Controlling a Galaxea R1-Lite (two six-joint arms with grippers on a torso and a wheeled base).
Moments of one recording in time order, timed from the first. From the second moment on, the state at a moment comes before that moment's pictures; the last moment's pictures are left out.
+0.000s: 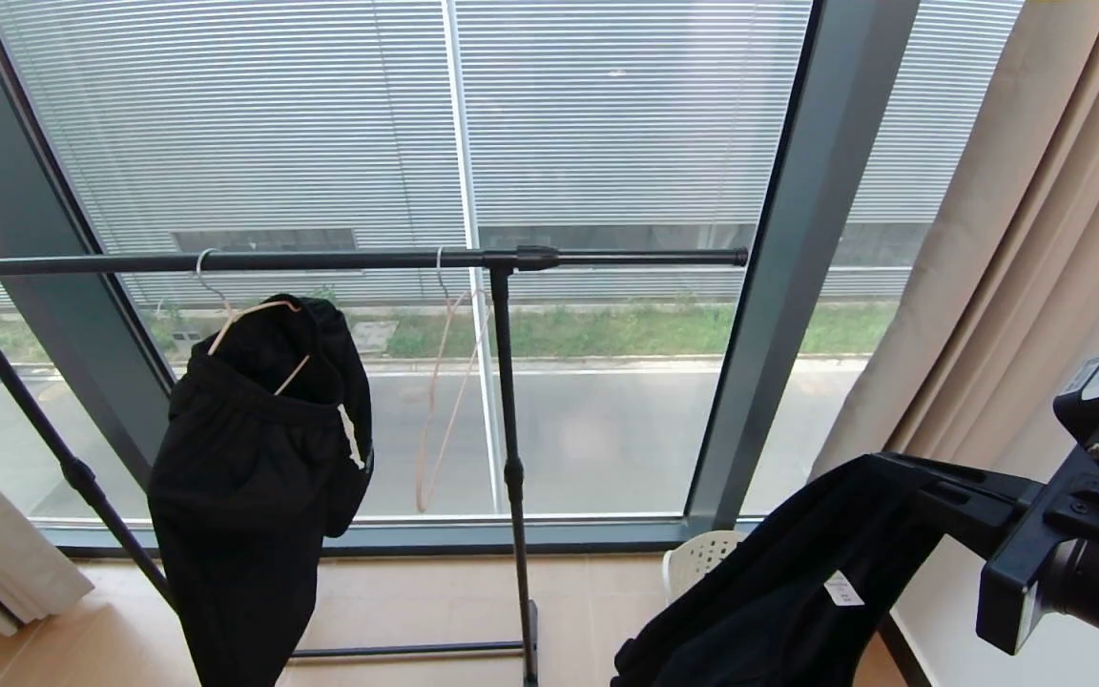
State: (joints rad) left arm 0.00 0.00 -0.04 0.05 -0.14 -0.12; right arm 0.70 1.15 -0.52 -0.34 -0.23 -0.16
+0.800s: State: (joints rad) left arm 0.00 0.00 -0.04 0.05 -0.14 -0.13; right arm 0.70 1.16 -0.52 -0.34 -0.23 -0.16
